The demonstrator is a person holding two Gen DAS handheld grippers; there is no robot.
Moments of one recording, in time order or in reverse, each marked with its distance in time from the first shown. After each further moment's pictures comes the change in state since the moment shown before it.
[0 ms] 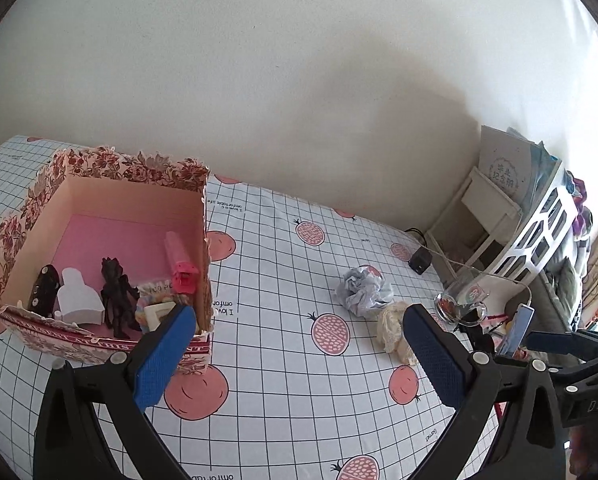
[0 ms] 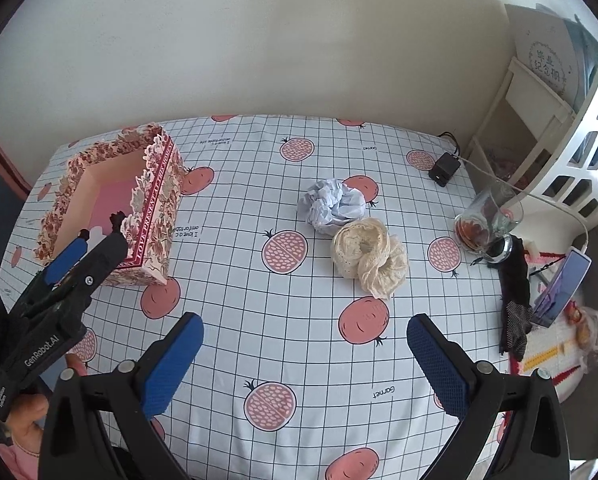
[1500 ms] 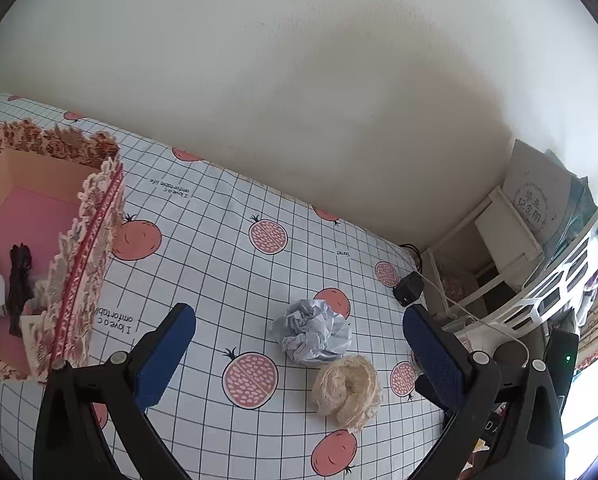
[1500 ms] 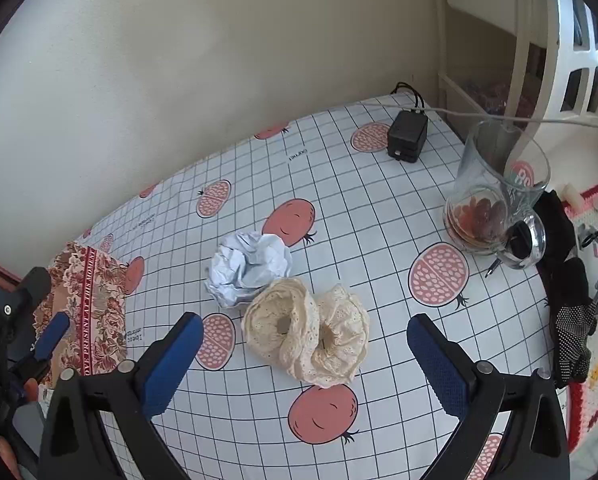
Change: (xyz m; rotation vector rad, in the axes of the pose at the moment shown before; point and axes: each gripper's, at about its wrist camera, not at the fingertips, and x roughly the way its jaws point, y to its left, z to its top) left arm 0.114 -0.075 0.042 -0.150 0.096 0.029; right arm 0.127 -0.158 0.052 0.361 -0.015 0.157
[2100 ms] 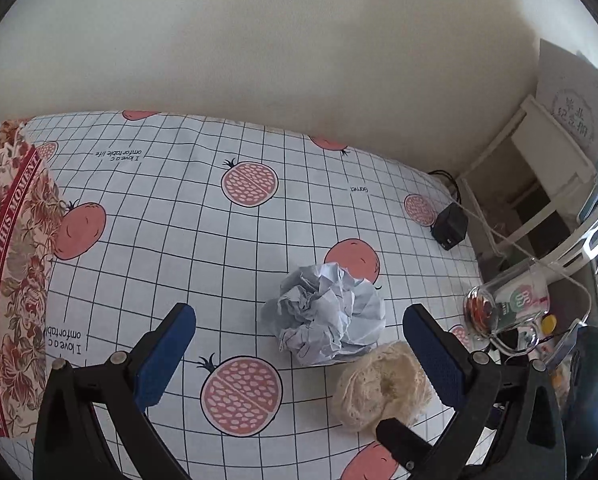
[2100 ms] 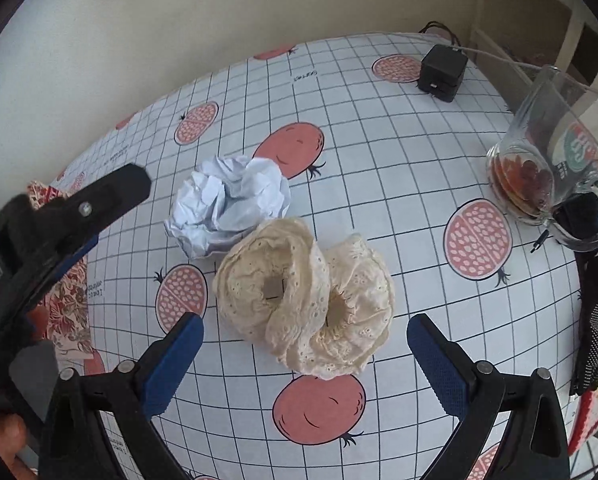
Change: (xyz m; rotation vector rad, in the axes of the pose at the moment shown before) left arm 0.109 -0.029 -0.018 0.181 0.201 0.107; right arm 0.071 0.019 -0.020 -0.101 0.208 -0.044
